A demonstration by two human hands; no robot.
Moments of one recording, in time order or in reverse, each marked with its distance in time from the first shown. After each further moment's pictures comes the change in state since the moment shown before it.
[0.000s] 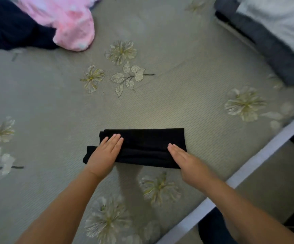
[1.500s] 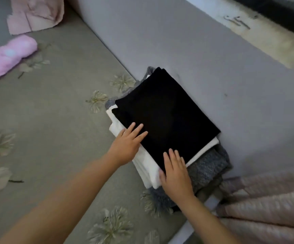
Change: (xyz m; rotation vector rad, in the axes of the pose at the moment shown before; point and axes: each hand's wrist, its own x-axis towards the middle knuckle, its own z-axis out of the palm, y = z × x) left_hand 0.563 0.281 -0.275 -0.236 0.115 0.052; right_hand 0.031 0.461 -0.335 -0.180 0.237 0.413
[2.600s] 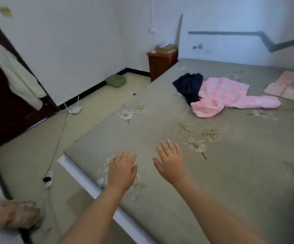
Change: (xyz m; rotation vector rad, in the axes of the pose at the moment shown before) left_hand -0.560 0.065 -0.016 -0.026 0.426 -1.594; right_hand -0.223 -0.370 -0.055 0.135 0.139 -1.480
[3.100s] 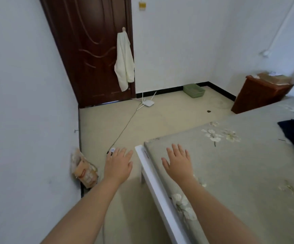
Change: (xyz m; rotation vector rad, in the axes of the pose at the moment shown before) left_hand -0.082 -0.392 -0.034 0.059 0.037 -0.504; right_hand 0.156 -0.346 0.130 0.004 -0.316 -0.318
